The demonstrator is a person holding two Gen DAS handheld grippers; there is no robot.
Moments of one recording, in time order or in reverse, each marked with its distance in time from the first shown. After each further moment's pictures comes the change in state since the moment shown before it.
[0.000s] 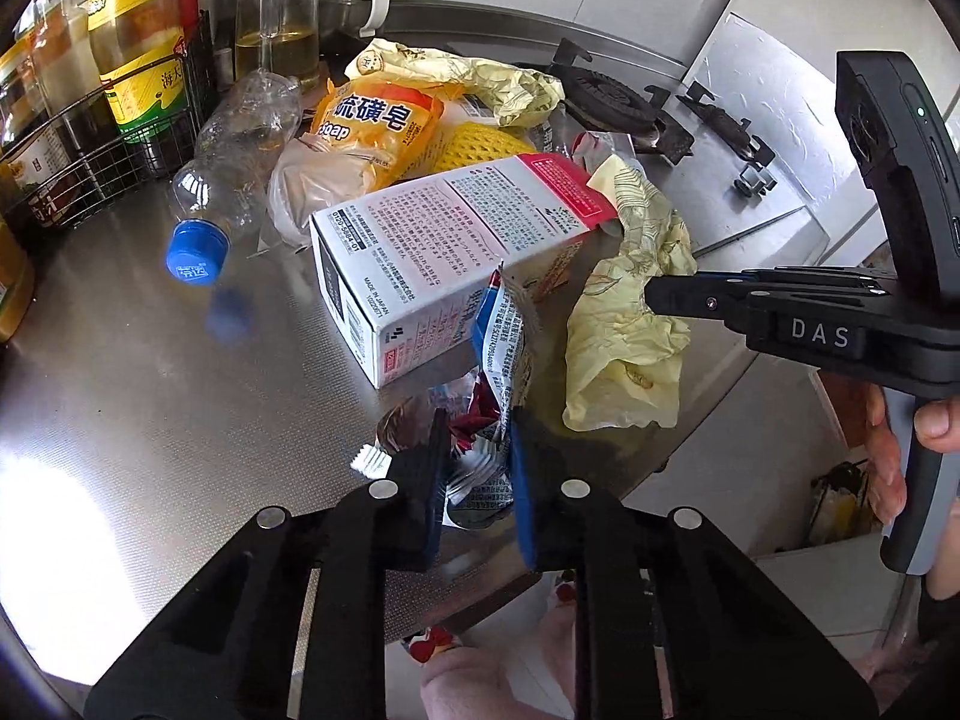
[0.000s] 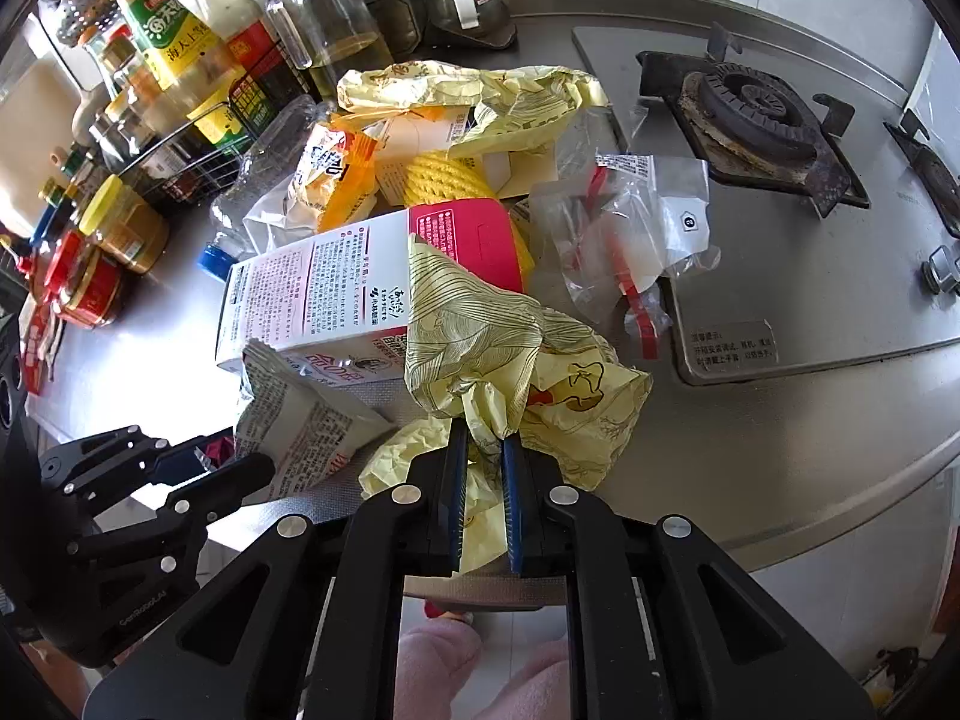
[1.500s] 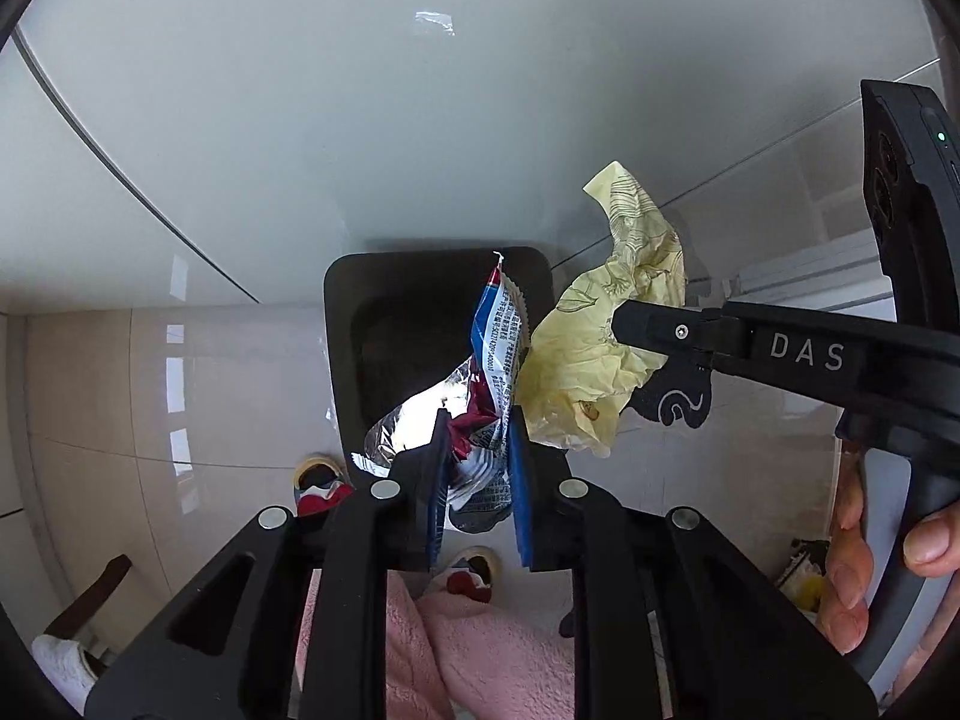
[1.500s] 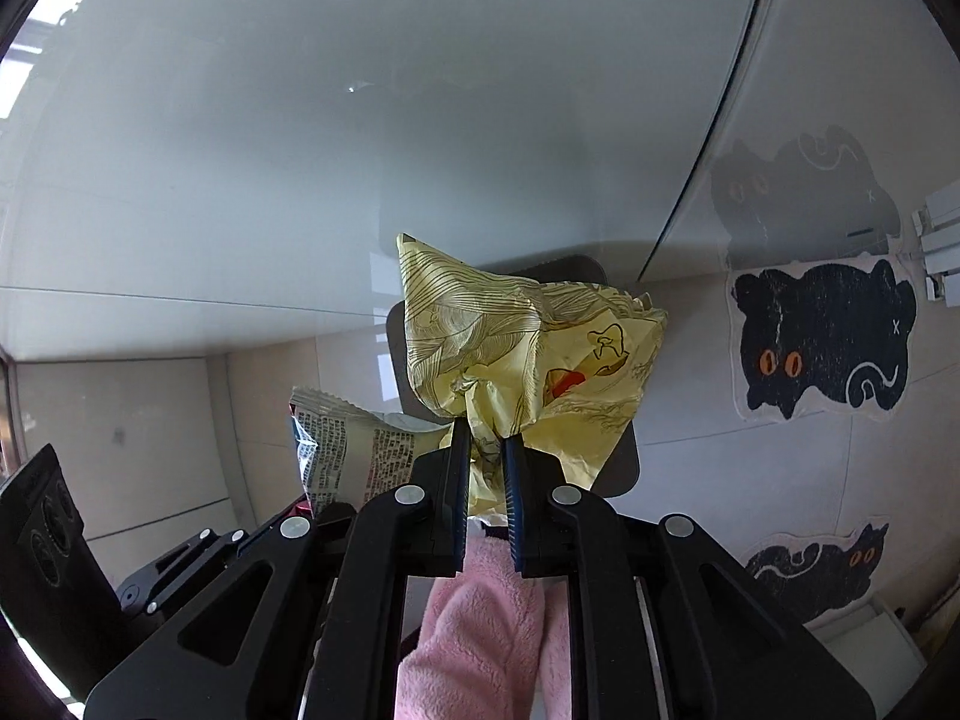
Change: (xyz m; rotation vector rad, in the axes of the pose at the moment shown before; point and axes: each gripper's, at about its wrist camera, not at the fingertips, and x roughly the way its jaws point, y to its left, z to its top) left arm 0.225 0.011 -0.259 -0.439 0.256 0.092; right arm 0.268 -0.046 -0.222 0.186 0.375 0.154
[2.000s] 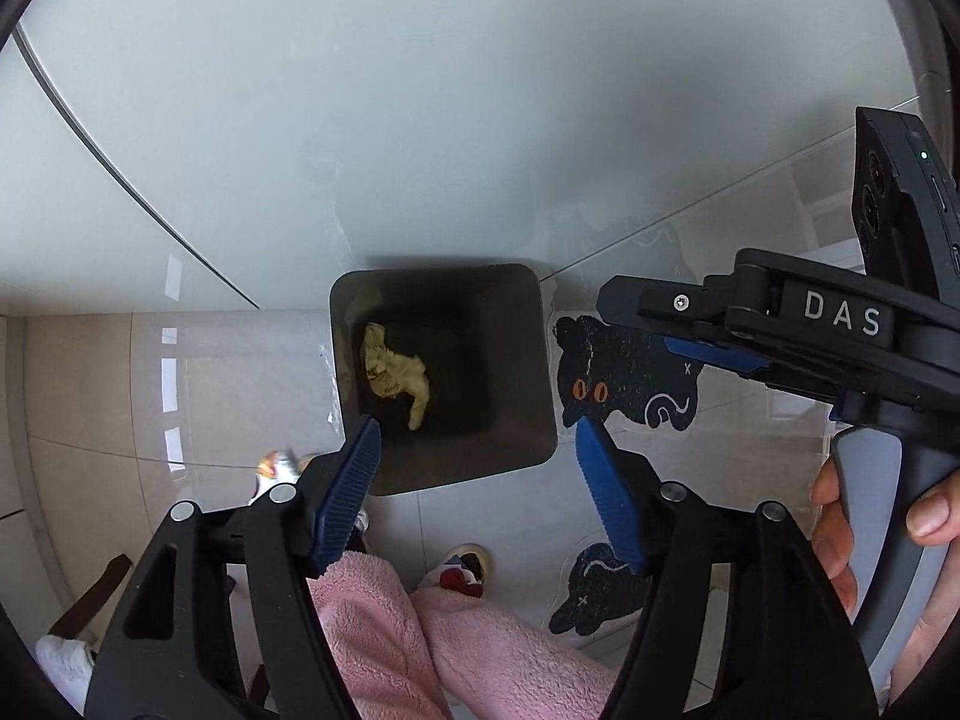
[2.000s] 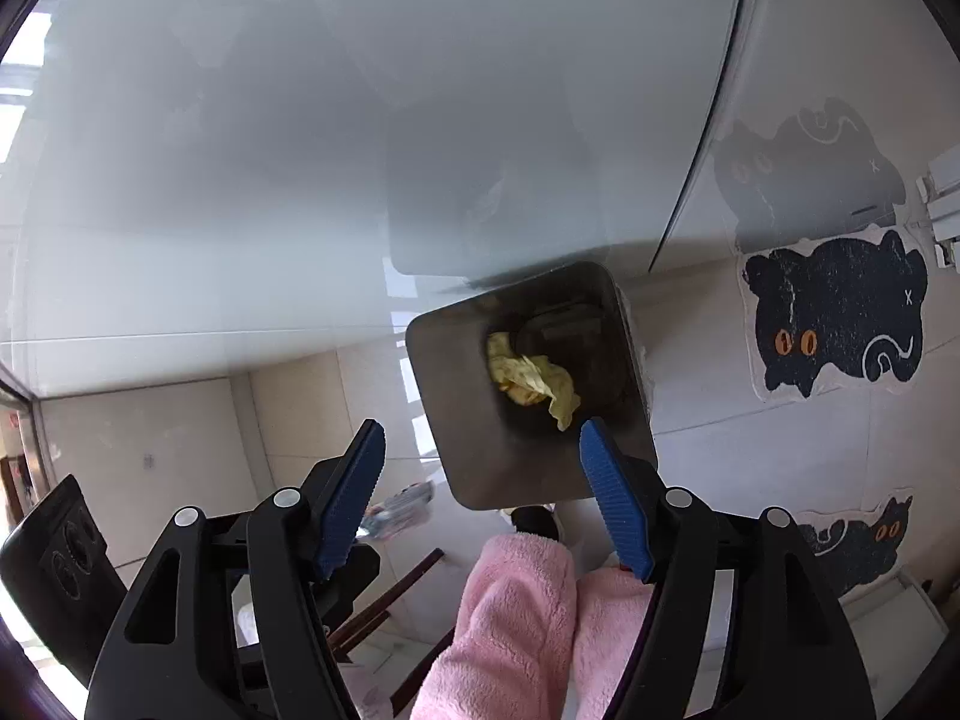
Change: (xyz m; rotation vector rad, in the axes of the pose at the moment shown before) left arm -0.045 -0.004 0.011 0.001 -0.023 -0.023; right arm -0.048 0.005 0.004 0.038 -0.016 0.048
